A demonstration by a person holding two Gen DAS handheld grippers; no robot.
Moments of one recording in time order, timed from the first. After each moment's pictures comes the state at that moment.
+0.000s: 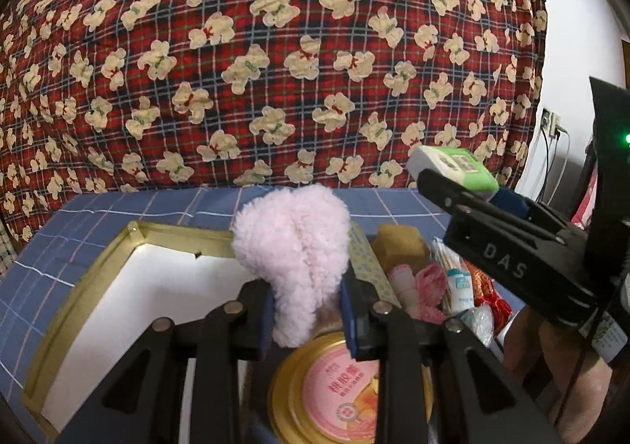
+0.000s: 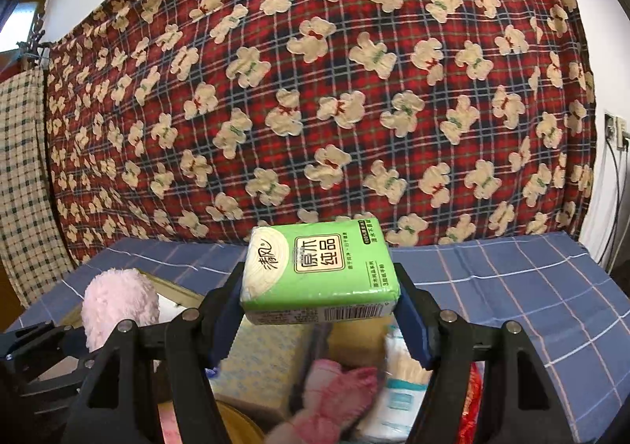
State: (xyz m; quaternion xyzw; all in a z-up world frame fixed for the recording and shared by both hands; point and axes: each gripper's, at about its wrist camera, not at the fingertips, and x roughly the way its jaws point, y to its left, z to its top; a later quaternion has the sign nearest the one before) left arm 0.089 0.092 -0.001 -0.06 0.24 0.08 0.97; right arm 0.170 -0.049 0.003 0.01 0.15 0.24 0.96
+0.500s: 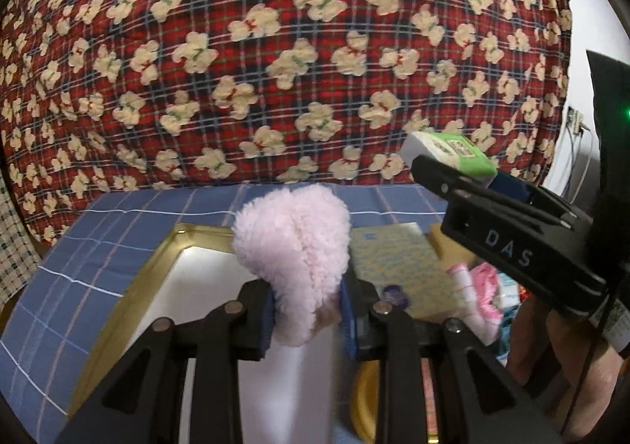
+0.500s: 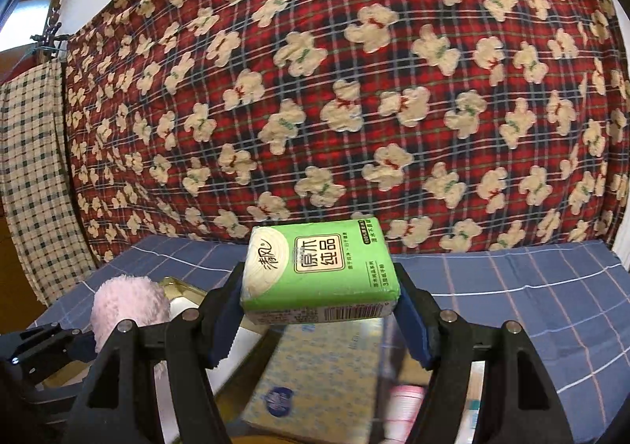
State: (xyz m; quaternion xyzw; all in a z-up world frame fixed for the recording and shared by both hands) left arm 0.087 0.143 0.001 -0.04 0.26 0.12 0.96; right arm 0.175 0.016 0.009 0.00 0.16 0.28 0.94
